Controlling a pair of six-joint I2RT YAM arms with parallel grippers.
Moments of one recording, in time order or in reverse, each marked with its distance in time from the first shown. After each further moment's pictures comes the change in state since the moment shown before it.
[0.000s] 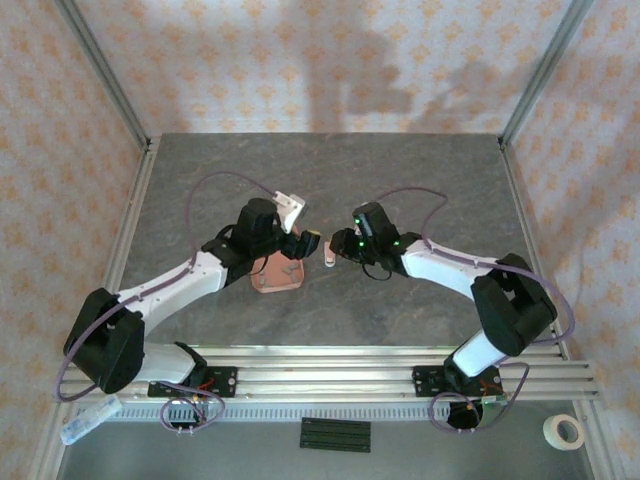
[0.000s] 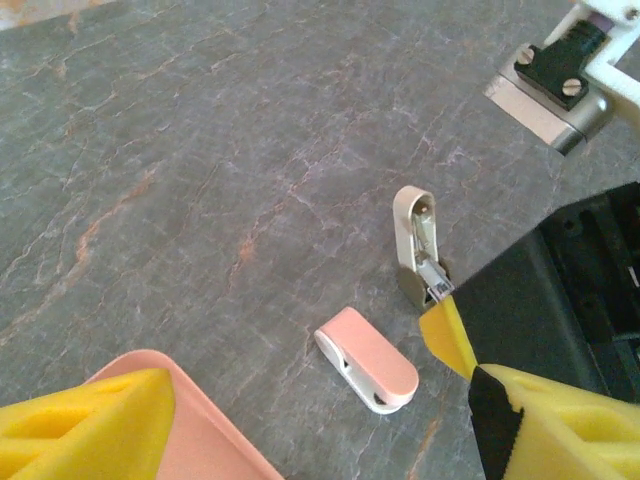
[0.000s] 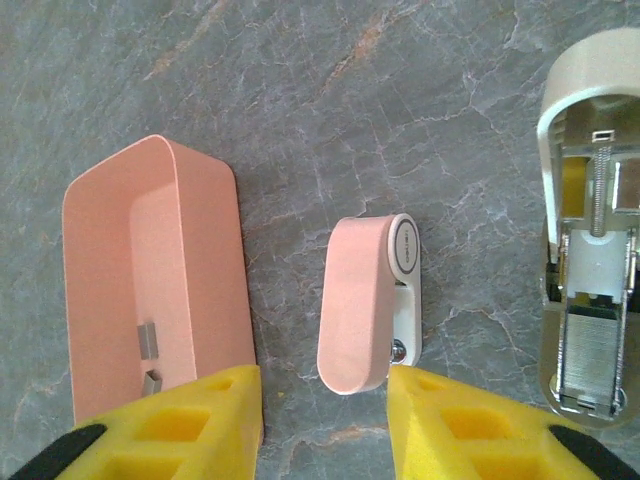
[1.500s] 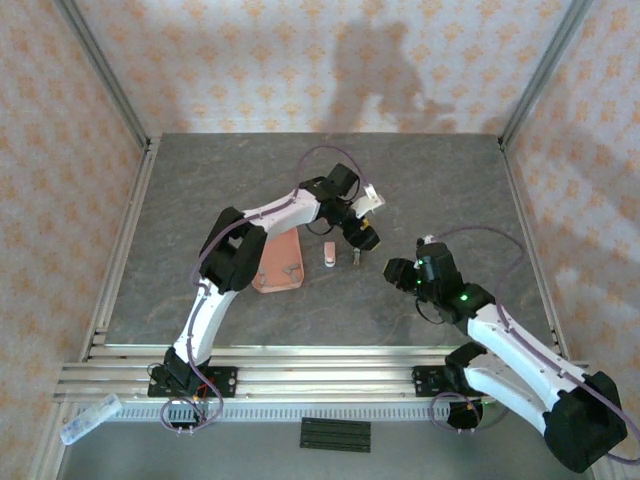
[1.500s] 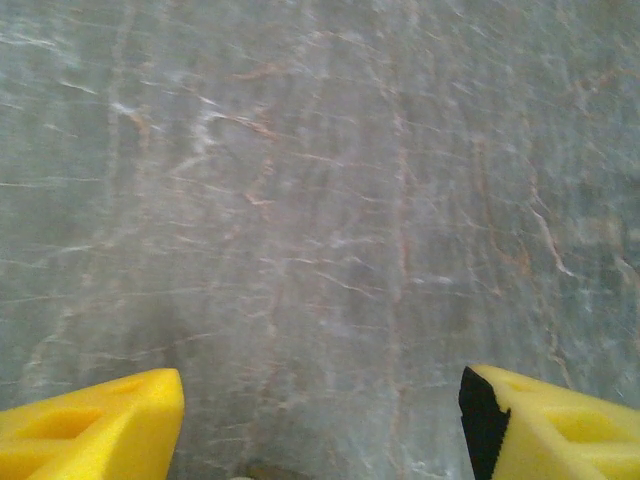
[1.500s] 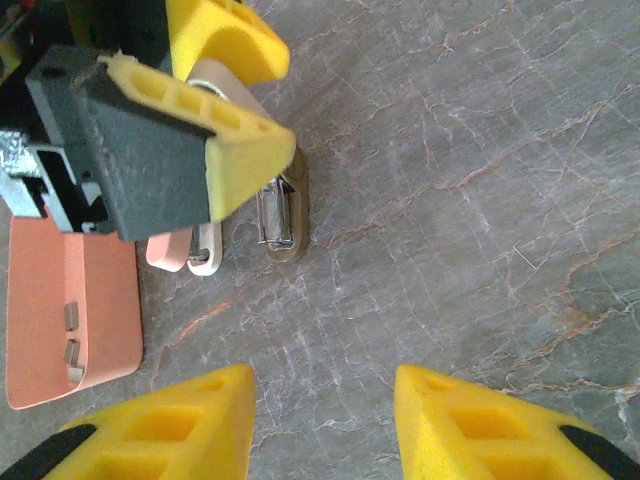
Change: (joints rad) left arm -0.067 0.949 1.006 -0.544 0.539 0.339; right arm -0.149 -0.711 -0.428 -0.211 0.097 -0.036
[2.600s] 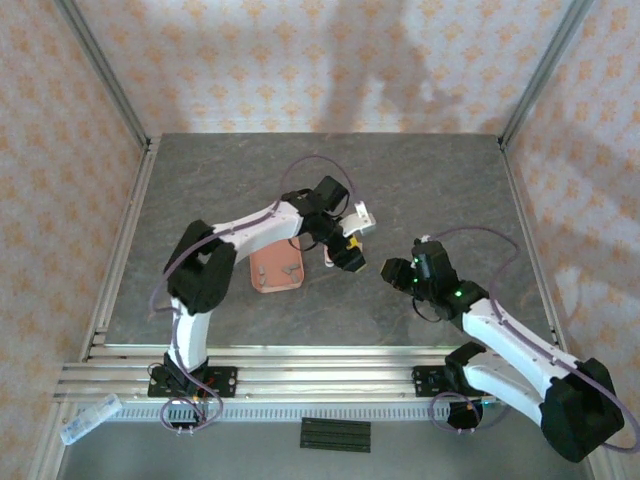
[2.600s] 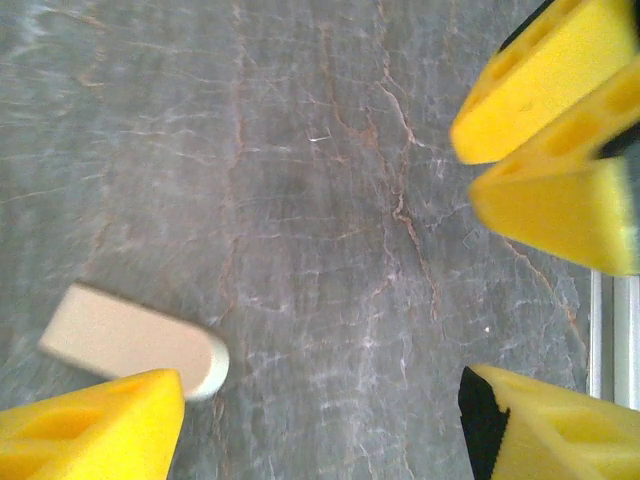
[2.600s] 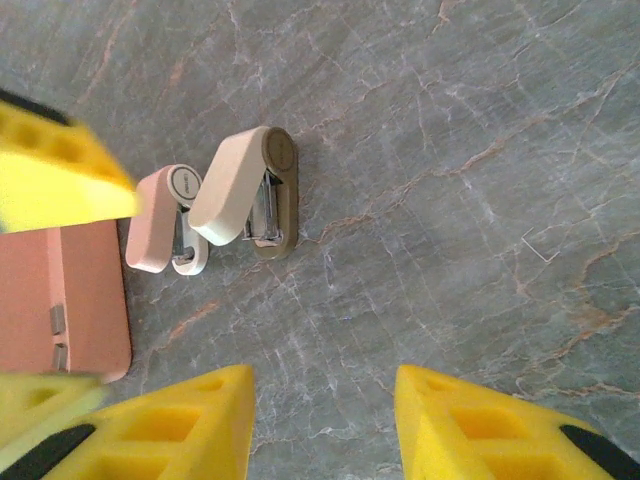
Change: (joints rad) left arm -0.039 -0.352 -0.365 -0.007 -0.072 0.048; right arm 0.000 0.098 -0.002 0.058 -0.023 0.029
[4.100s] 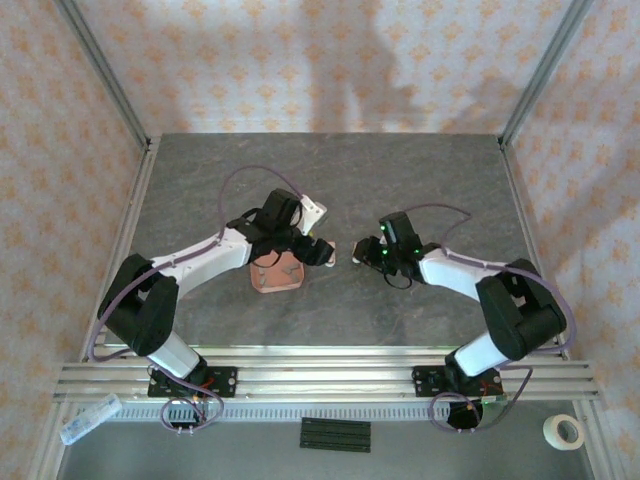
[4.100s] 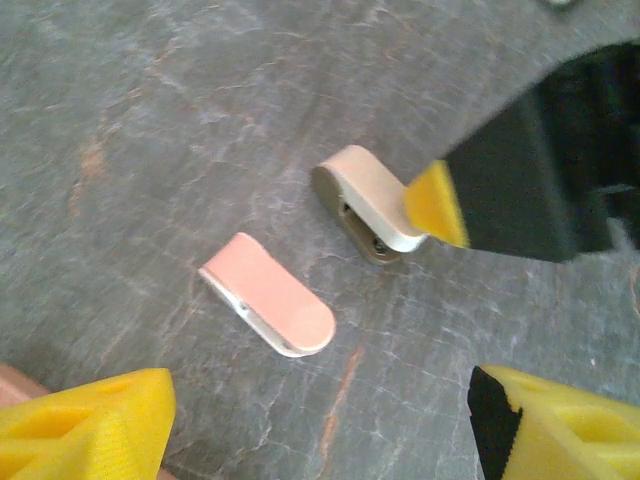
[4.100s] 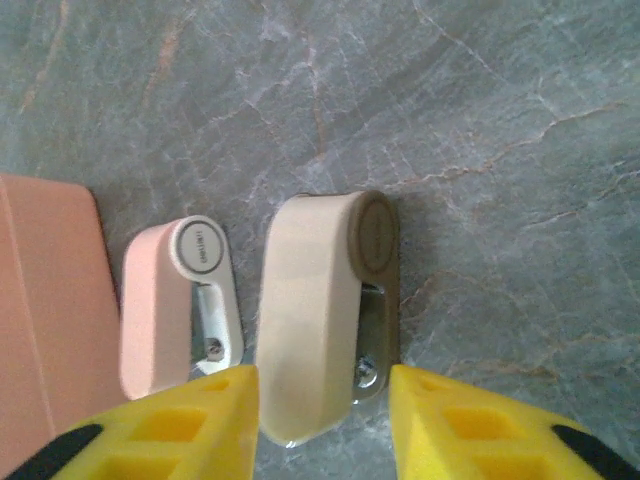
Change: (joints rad) left arm 0.106 -0.369 -0.452 0.303 -0.275 -0.377; right arm -0.004 0.558 0.258 0.203 -0.143 0.007
